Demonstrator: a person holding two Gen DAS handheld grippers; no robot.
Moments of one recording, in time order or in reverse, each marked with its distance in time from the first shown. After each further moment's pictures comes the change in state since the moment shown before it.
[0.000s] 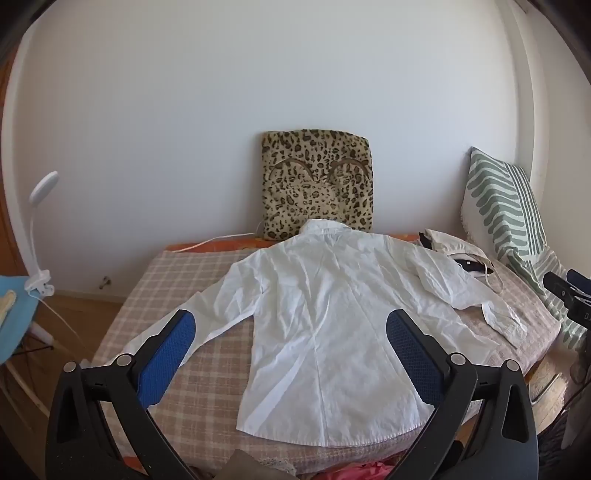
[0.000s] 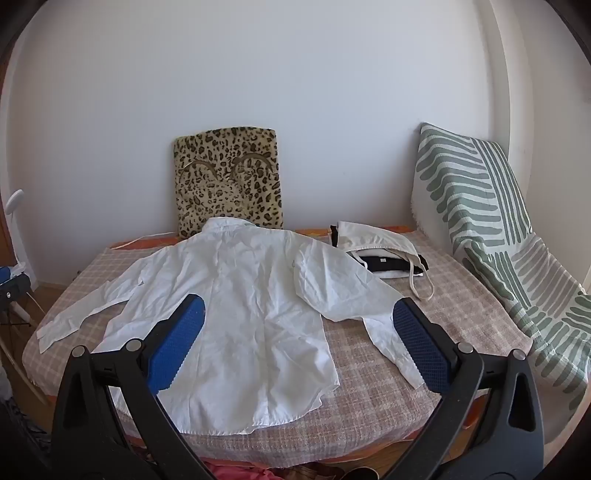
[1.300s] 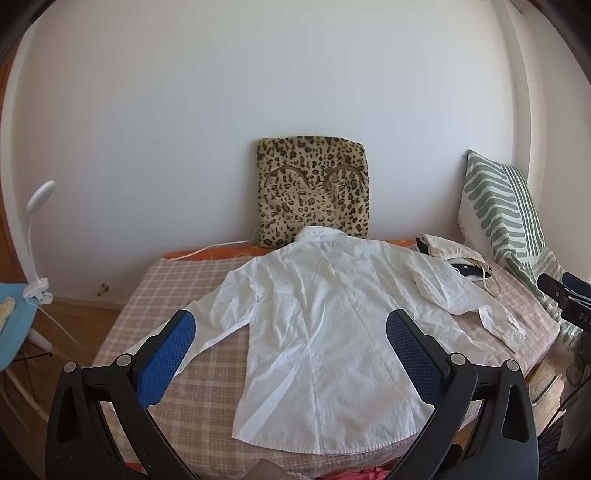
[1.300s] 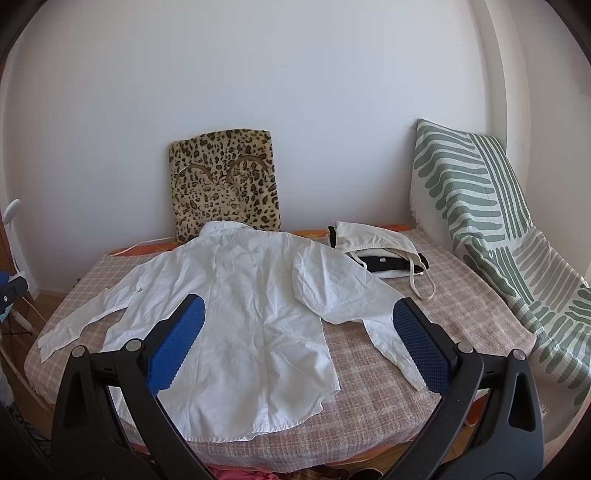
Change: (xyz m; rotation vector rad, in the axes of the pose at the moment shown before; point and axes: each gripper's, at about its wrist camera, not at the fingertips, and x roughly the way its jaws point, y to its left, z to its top) left arm 0.003 -0.003 0.011 0.013 -0.006 0.004; right arm 0.006 -0.005 0.000 0.016 -0.010 0.002
